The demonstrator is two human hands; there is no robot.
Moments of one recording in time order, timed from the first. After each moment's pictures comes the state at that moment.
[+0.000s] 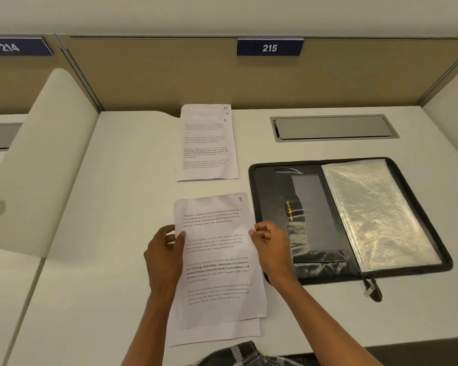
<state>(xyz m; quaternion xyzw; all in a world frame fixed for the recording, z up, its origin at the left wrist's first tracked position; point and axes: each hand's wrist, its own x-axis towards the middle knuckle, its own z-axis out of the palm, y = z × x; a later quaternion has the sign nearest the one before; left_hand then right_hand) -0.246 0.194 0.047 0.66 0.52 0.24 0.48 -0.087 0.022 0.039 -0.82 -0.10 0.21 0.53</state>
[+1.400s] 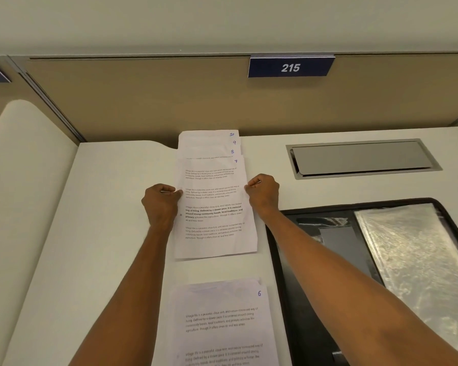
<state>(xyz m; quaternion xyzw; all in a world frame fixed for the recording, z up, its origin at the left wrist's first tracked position) -0.017 0.442 0.007 0.65 0.54 0.22 0.48 0.156 0.262 0.010 -0.88 -0.08 0.16 0.45</state>
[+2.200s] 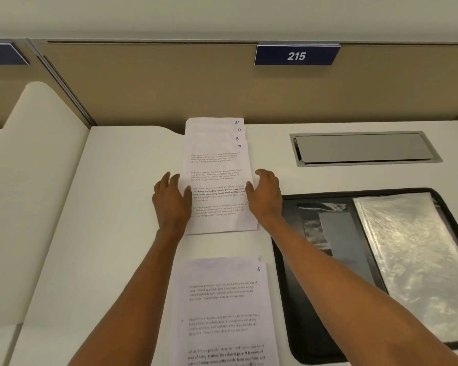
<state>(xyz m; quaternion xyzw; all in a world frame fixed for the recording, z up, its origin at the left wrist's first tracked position) -0.055 0.397 0.000 0.83 0.45 0.16 0.27 0.104 0.229 0.012 -0.92 -0.22 0.08 0.32</state>
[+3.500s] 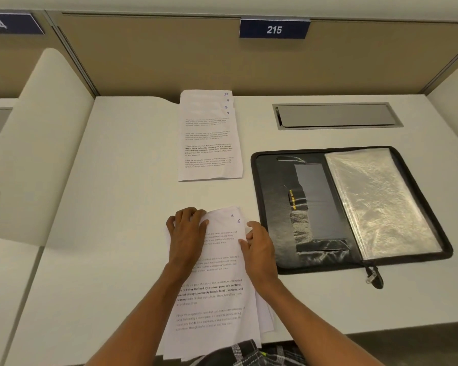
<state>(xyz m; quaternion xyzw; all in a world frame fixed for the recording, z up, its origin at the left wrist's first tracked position) -0.214 0.212 -0.037 0.91 0.31 0.14 0.21 -0.129 0.031 -0.008 -0.89 -0.20 0.15 0.39</state>
